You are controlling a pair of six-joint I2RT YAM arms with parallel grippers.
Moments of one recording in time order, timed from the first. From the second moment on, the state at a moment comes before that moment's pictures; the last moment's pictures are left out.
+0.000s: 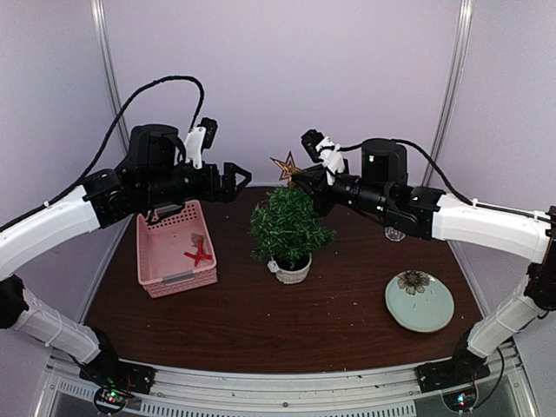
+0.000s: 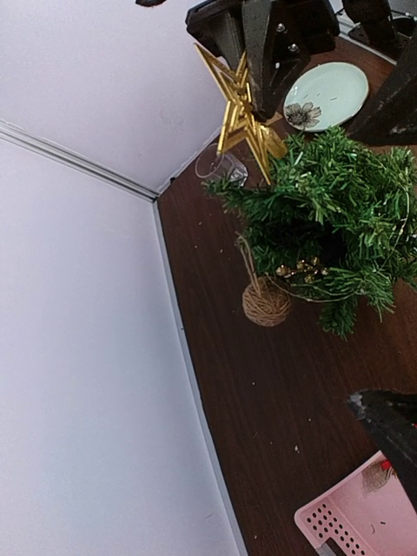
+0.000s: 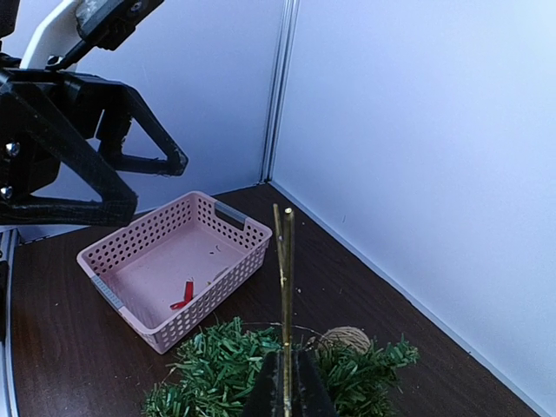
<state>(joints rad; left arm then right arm) -0.80 1.31 1.28 -0.29 -0.09 -0.30 0.84 1.47 1.22 0.12 -0.07 -0.16</state>
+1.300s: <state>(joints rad) -0.79 1.31 1.29 -0.29 -0.09 -0.28 0.82 1.48 1.15 0.27 -0.06 -0.10</state>
